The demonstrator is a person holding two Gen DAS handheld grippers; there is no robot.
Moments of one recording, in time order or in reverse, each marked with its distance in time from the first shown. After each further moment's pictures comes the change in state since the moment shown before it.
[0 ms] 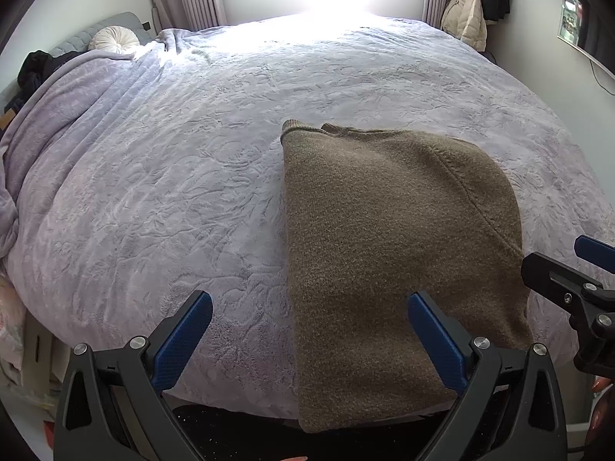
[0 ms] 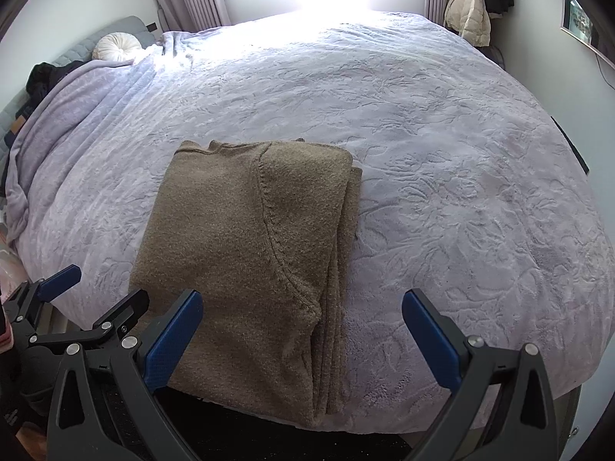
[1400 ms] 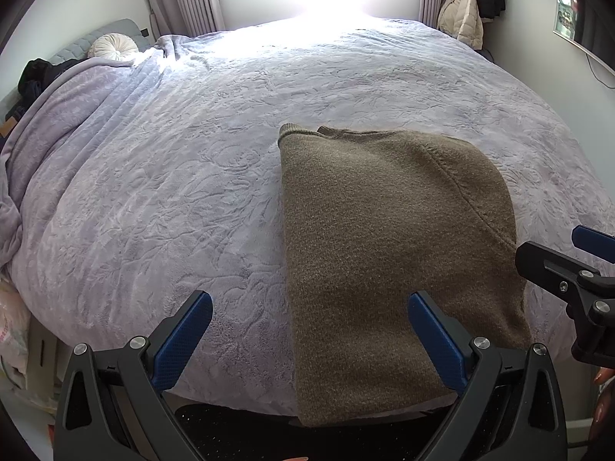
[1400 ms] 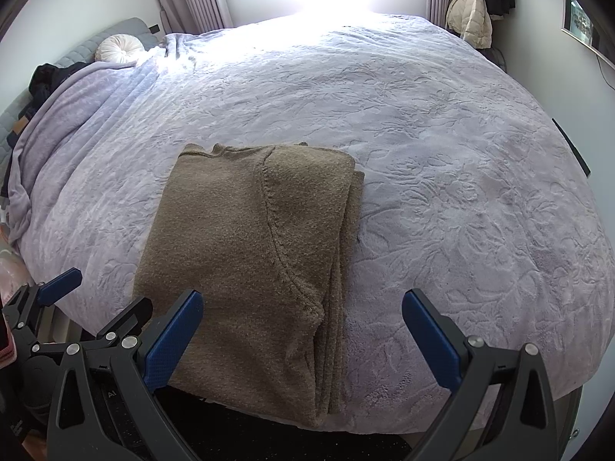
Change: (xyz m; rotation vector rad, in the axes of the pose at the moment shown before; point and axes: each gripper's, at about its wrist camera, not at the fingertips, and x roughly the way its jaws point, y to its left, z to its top) left arm -0.007 -0.008 -0.003 0.011 -0.010 0.015; right arm -0.002 0.001 0.001 -0.002 -0.008 0.007
